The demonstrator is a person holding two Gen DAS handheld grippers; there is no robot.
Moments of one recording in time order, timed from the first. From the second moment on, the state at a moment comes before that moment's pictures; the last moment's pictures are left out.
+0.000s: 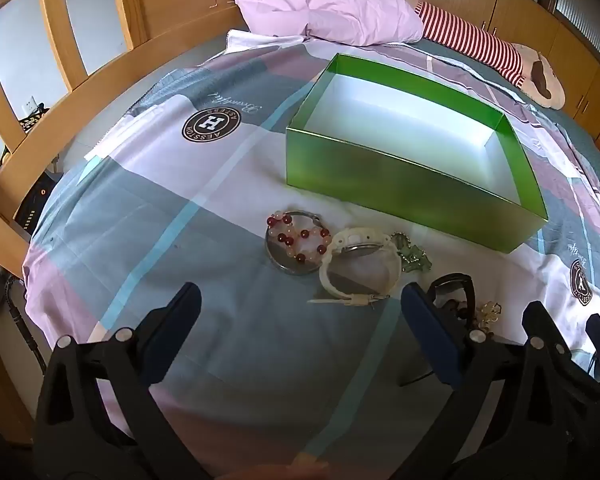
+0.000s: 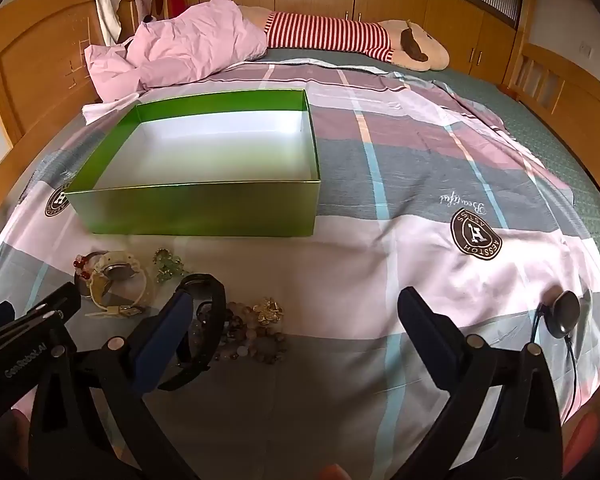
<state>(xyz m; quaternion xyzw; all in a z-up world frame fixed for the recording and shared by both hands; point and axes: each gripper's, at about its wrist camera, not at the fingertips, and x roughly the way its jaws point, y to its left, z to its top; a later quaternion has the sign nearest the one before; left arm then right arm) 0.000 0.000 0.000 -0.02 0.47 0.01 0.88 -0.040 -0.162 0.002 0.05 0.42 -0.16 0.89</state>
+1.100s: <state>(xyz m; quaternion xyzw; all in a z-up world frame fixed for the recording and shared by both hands) 0.002 0.001 -0.004 -0.02 0.48 0.01 0.88 -0.047 -0.157 0.006 0.05 0.41 -0.15 0.90</state>
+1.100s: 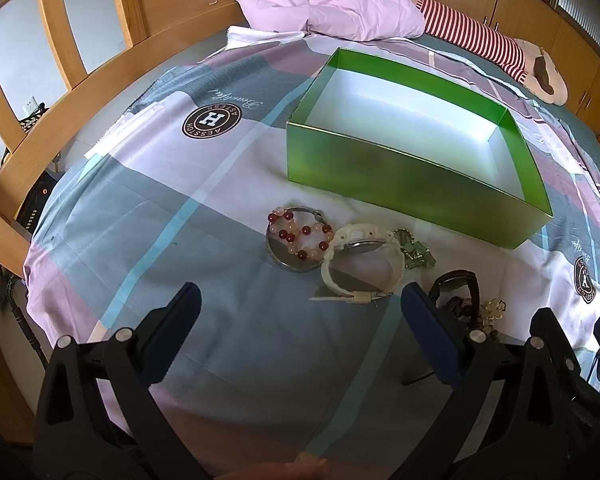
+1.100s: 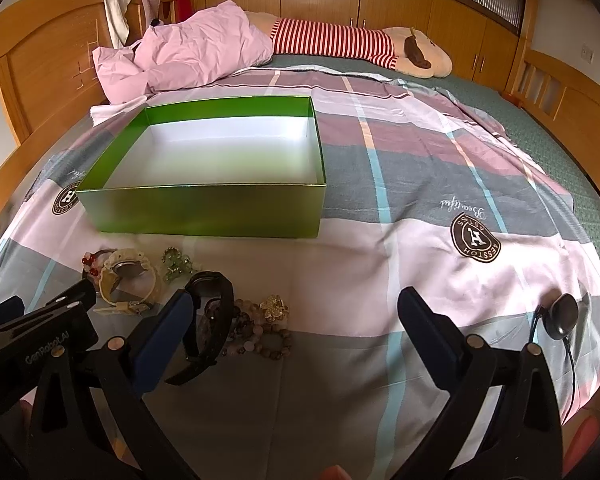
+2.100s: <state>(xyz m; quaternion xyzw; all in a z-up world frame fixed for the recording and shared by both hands) -0.001 0.005 -0.004 -0.01 0.48 0.02 0.87 -0.049 -0.156 0.000 0.06 0.42 -0.14 0.89</state>
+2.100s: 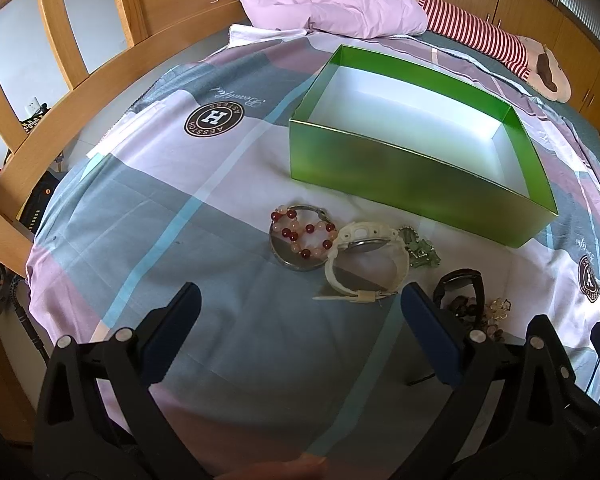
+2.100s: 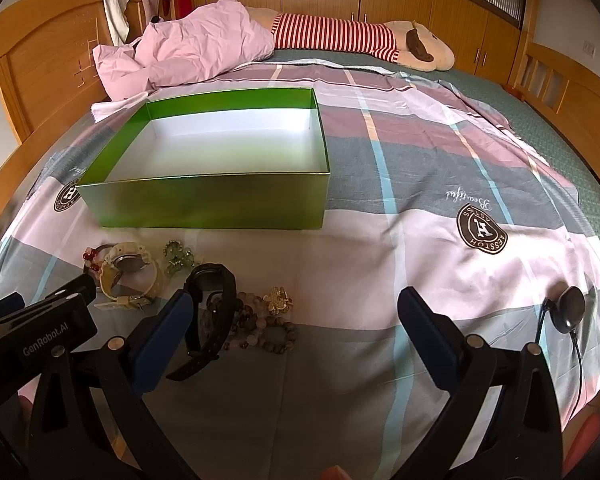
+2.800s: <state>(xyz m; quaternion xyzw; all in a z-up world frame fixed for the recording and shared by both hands) 0.003 0.004 -0.005 -0.01 0.49 0.03 0.87 -0.050 -0.156 -0.004 0.05 0.42 -0.15 0.89</state>
